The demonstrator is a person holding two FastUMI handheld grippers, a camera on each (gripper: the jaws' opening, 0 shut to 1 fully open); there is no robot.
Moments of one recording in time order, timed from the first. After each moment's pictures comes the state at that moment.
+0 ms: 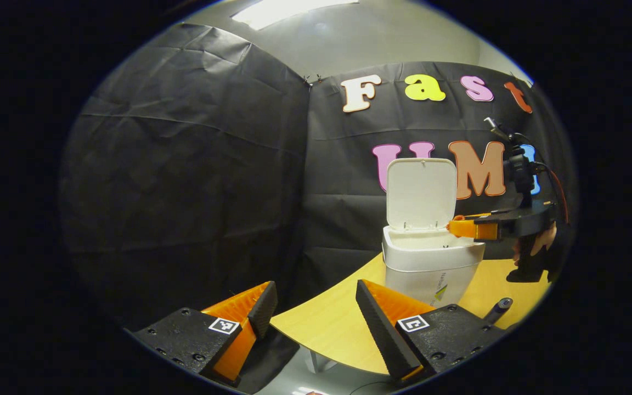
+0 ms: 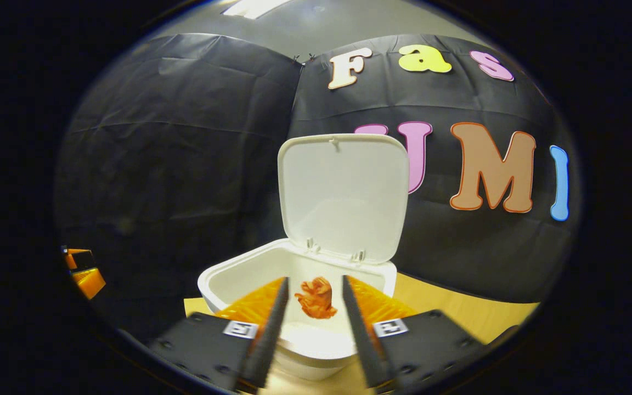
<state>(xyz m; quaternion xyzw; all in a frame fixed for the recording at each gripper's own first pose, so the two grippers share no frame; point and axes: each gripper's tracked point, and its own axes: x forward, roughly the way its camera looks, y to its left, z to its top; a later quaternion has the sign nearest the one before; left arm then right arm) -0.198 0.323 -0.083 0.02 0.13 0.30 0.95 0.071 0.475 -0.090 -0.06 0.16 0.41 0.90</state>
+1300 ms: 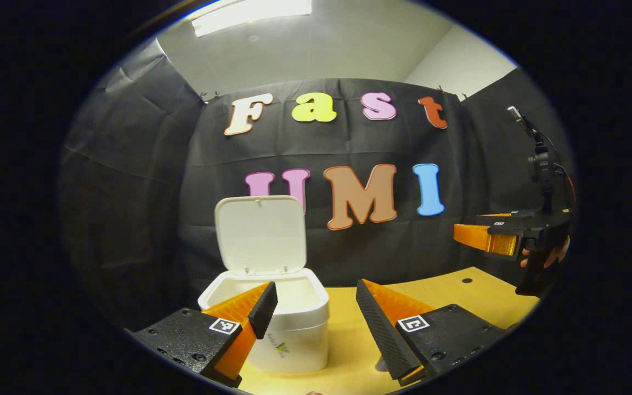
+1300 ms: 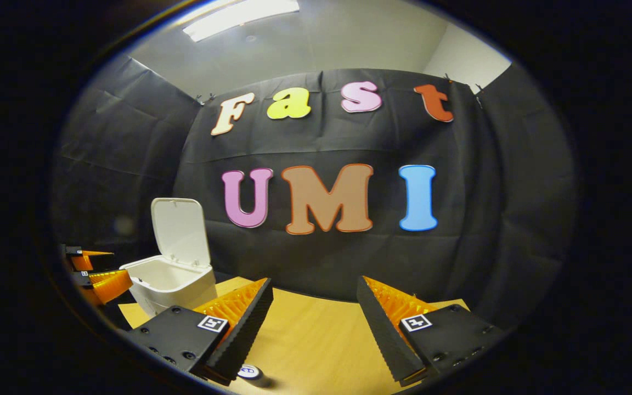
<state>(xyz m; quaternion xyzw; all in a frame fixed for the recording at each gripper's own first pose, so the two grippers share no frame) -0.017 0.086 -0.050 0.01 0.06 0.00 1.00 0.091 0.121 -0.022 0.00 0.09 0.13 0.99</state>
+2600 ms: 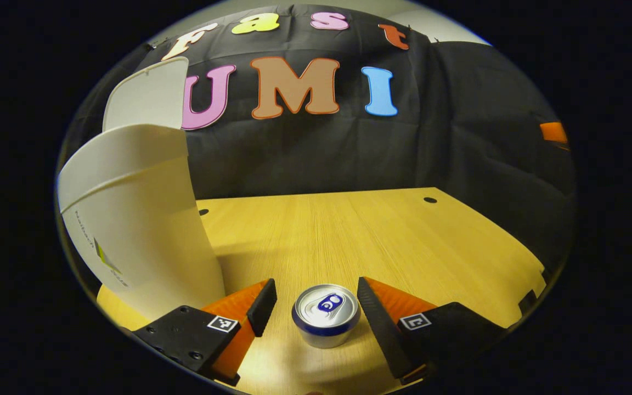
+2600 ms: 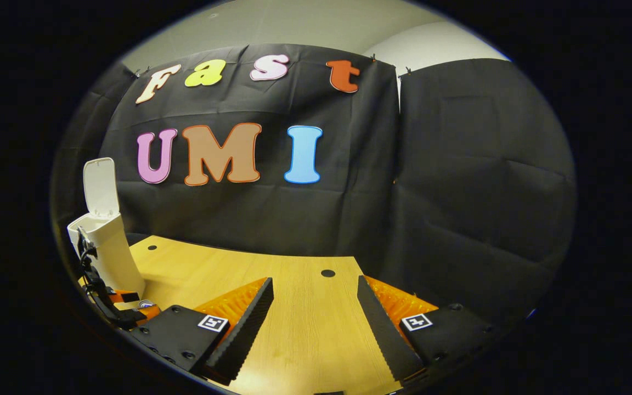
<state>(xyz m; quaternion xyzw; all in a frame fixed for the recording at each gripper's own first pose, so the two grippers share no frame) -0.018 -0.044 -0.304 -0.01 0.30 -0.09 0.95 -0.002 -0.090 -0.071 -0.03 0.19 -0.07 0.98</state>
